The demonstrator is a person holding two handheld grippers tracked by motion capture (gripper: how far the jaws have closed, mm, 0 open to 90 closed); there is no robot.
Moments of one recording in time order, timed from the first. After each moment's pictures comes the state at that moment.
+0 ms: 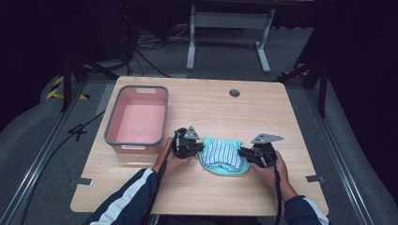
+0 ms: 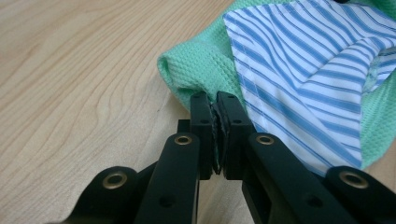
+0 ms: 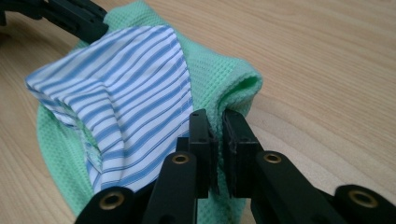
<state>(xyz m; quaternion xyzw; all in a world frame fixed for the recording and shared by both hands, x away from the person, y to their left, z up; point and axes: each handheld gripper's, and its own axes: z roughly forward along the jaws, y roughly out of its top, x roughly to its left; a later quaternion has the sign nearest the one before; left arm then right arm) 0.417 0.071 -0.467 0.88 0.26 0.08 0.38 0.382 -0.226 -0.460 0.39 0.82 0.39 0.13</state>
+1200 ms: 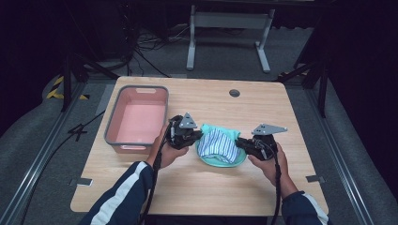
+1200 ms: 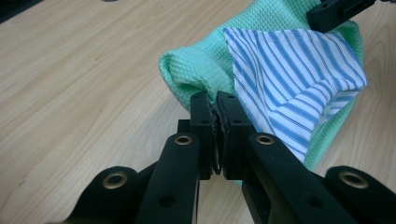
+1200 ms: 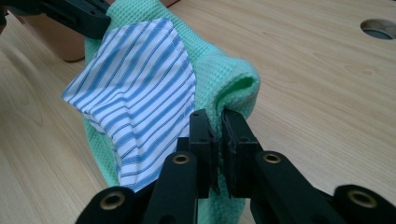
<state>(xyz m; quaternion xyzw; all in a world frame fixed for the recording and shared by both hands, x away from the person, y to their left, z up) 0.411 0.082 -0.394 0.87 0.25 0.12 0.40 0.382 -0.210 -0.411 0.38 0.81 0.42 0.15</state>
